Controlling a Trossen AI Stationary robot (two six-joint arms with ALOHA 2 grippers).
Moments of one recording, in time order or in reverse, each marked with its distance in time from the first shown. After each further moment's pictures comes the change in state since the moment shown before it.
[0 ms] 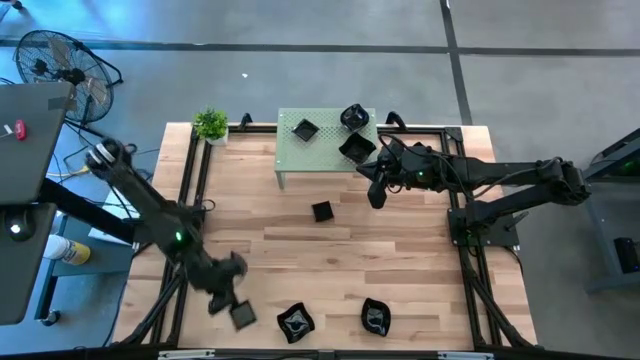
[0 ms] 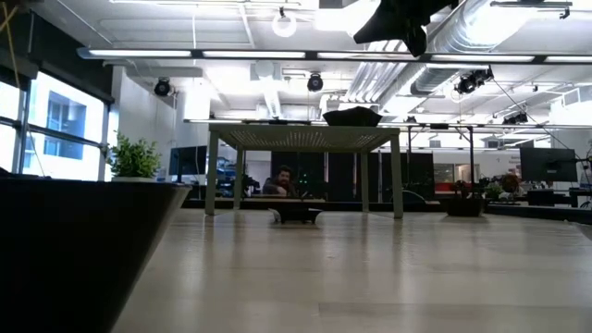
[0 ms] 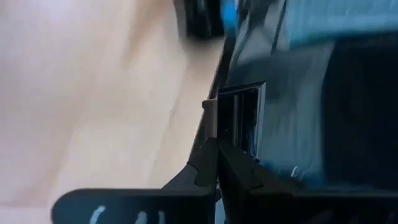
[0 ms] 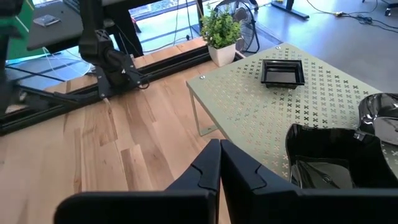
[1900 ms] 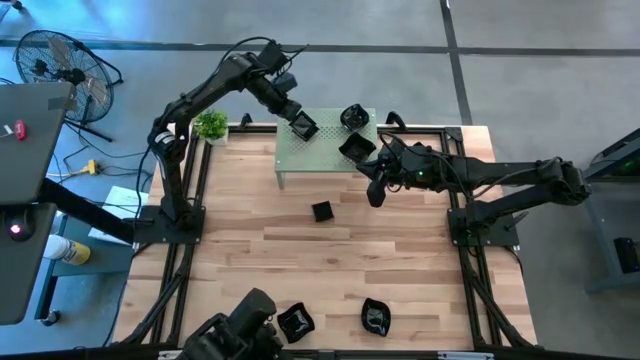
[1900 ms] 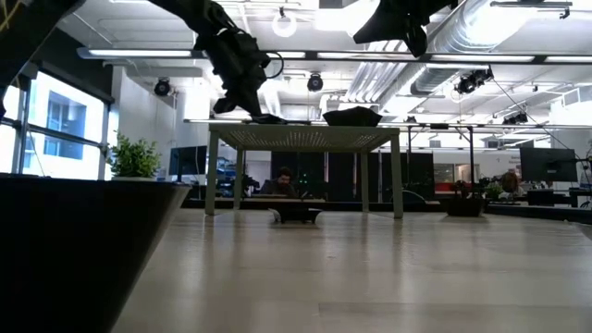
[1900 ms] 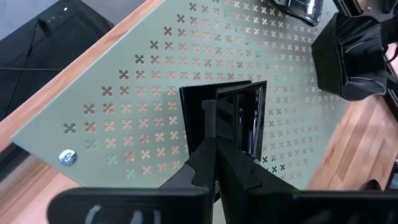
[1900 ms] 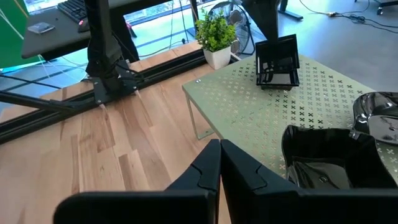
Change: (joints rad) left arm 1.641 0.779 1.254 -0.885 0.429 1.272; right arm 0.000 0.002 0.000 0.009 0.022 0.021
